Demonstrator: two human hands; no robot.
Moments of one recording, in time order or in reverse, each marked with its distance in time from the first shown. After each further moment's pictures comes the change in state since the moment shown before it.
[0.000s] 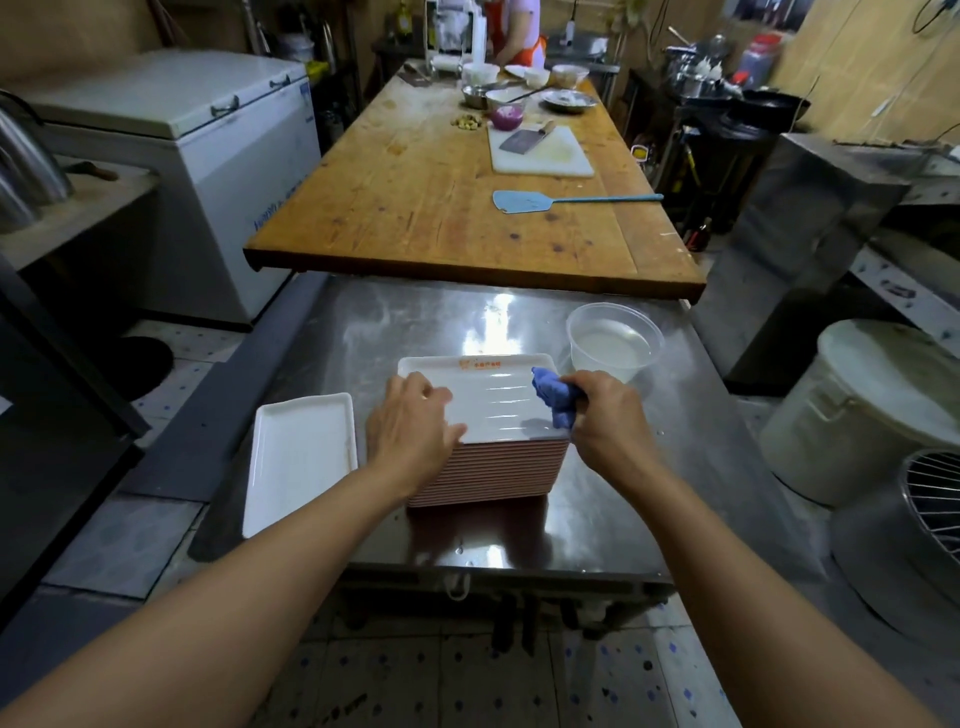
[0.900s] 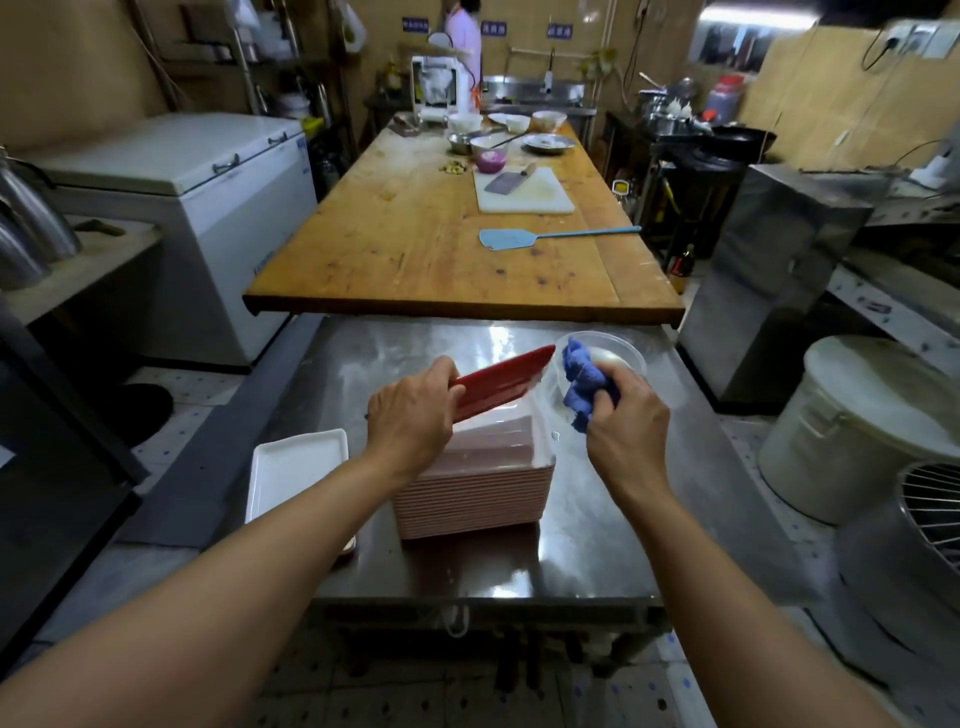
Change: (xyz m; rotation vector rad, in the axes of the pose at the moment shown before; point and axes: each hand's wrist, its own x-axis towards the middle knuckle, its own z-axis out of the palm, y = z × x) left_hand 0.014 0.031 -0.052 -0.115 0.279 0.201; right_hand -0.005 -0.014 -0.030 0.203 0.409 0.117
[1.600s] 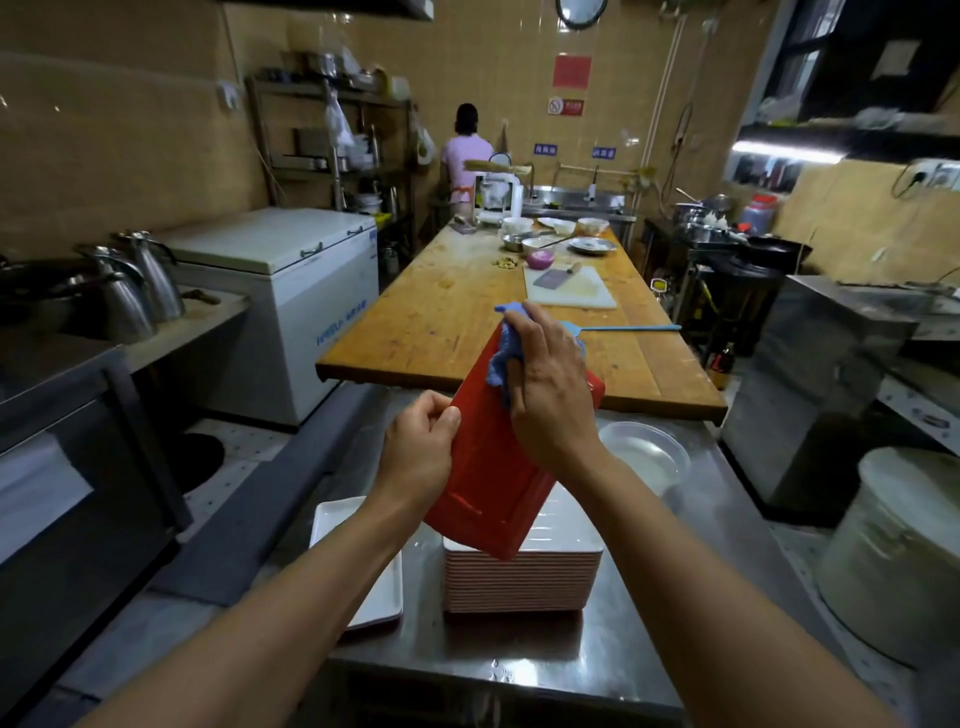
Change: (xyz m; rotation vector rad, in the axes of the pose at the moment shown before) left_hand -0.010 -0.006 -0.095 -0.764 0.155 -0.438; right_hand 0.019 -0.138 0.045 -0.055 -0.189 -0.647
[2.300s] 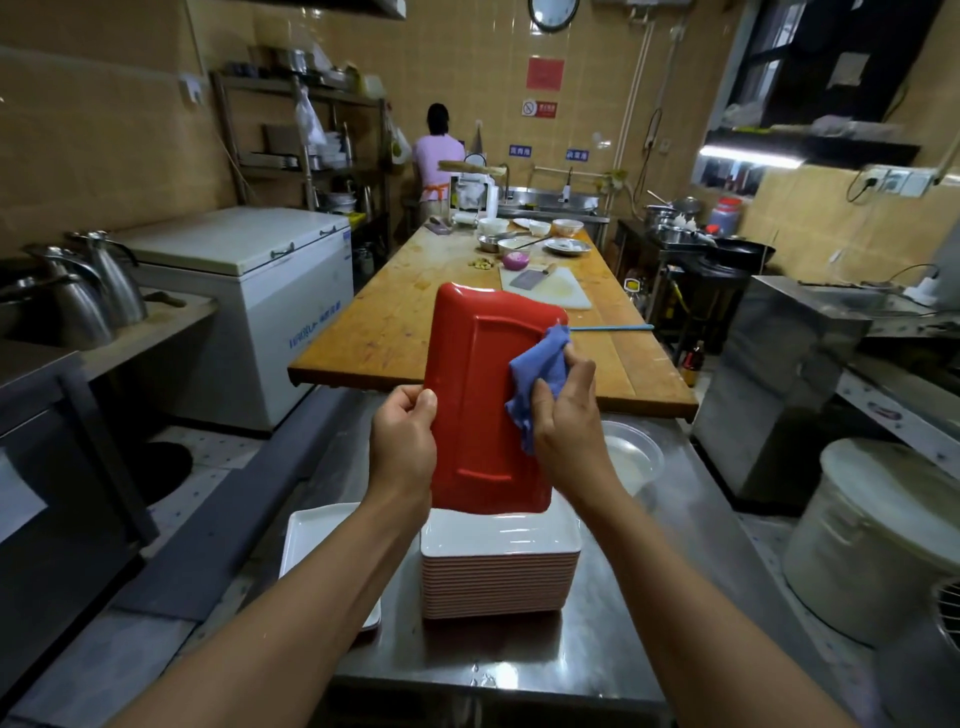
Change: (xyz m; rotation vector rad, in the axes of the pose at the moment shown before) left_hand 0.006 0.013 0.021 -0.488 0.108 -0.216; right_hand -0.024 0.020 -0.013 0.367 0.034 0.427
